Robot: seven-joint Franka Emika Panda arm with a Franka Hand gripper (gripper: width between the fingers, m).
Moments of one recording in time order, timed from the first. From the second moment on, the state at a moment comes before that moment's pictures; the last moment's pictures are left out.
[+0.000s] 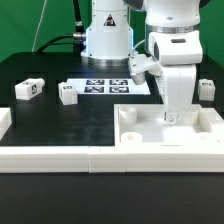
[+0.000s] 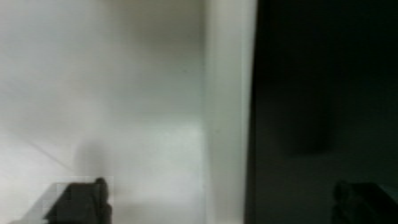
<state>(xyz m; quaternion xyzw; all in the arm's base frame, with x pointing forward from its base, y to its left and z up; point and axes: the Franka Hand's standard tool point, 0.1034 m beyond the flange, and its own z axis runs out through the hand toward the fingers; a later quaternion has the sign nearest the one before) 0.501 0.089 0.012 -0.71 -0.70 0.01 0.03</state>
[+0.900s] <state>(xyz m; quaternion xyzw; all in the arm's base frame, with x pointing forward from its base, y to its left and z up) 0.471 0.107 0.073 -0.75 -0.66 0.02 0.01</state>
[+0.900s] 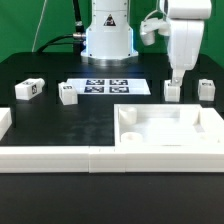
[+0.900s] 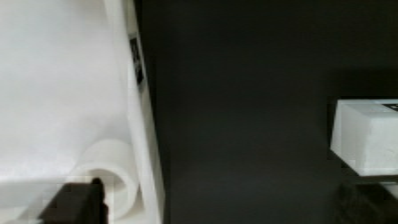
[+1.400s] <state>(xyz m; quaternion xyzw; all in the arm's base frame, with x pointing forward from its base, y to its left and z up) 0.470 0.106 0.071 -0.84 -0.55 0.02 0.01</state>
